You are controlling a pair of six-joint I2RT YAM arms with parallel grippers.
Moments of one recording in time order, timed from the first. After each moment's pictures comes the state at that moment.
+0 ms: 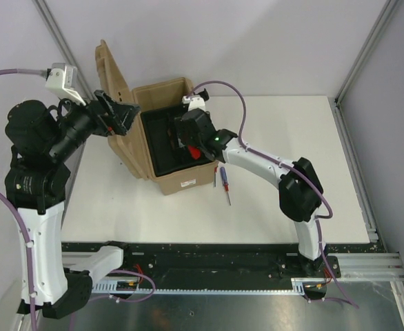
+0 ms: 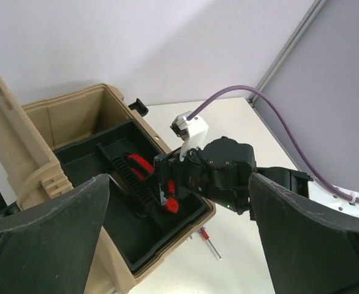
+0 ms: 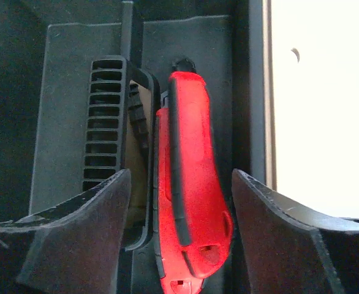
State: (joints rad) left arm -0.11 1.04 1.79 -0.79 0.35 -0.28; right arm 0.84 2.02 1.78 -0.29 0.38 0.35
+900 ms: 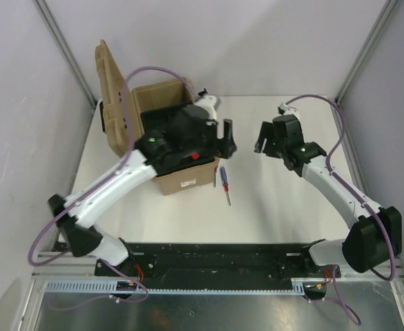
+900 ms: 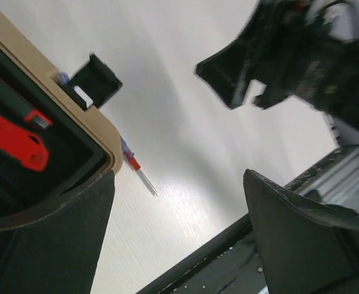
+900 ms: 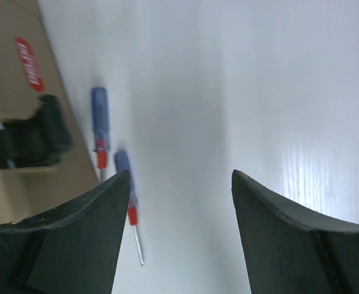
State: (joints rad) left arm -0.84 1.43 1.65 -0.70 -0.09 -0.49; right arm 0.43 1.36 1.17 -0.44 0.22 0.49
